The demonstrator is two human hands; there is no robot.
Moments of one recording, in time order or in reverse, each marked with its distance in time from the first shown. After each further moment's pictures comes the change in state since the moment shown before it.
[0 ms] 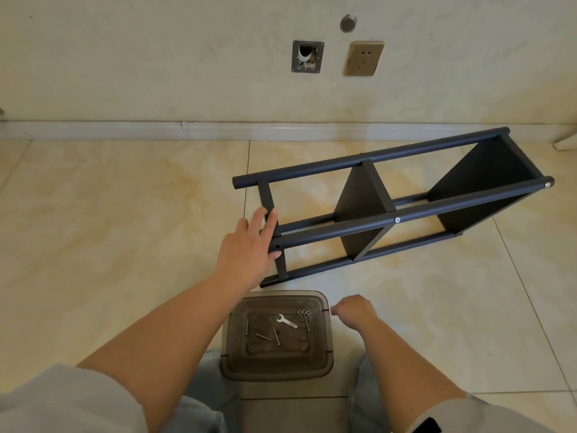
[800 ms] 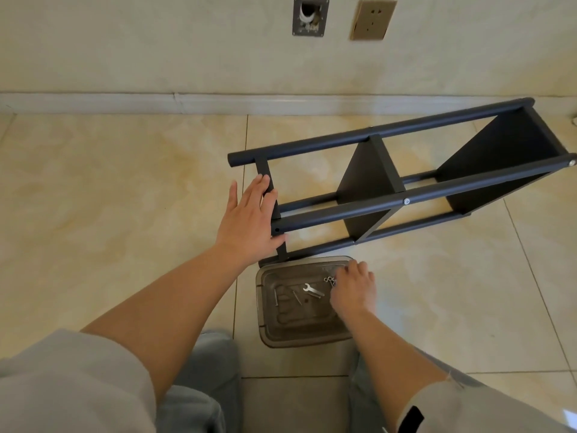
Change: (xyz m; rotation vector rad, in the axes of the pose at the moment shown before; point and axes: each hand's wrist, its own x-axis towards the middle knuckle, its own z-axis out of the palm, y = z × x) left_hand 0.015 -0.002 0.007 -0.059 0.009 0.039; right_hand 0.002 0.004 0.026 -0.530 0.506 -0.303
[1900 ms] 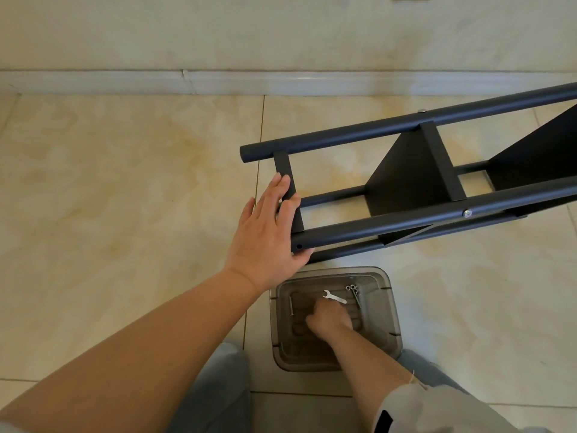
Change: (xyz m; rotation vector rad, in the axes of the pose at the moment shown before) left_hand 0.000 -0.004 0.025 -0.266 0.127 0.008; right_hand 0.034 -0.065 0.067 0.228 -0.547 0.022
